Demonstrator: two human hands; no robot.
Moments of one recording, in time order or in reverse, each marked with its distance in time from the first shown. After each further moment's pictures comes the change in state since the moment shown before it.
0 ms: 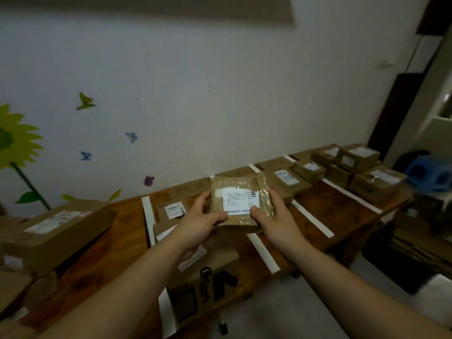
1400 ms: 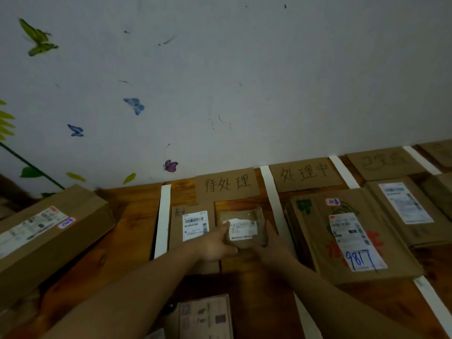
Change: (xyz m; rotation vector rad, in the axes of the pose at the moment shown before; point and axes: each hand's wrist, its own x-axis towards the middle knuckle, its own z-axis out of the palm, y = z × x) left_hand 0.328 -0.128 -0.101 0.750 -0.153 -0.572; right_hand 0.327 0.217 0.098 -0.391 -0.520 0.459
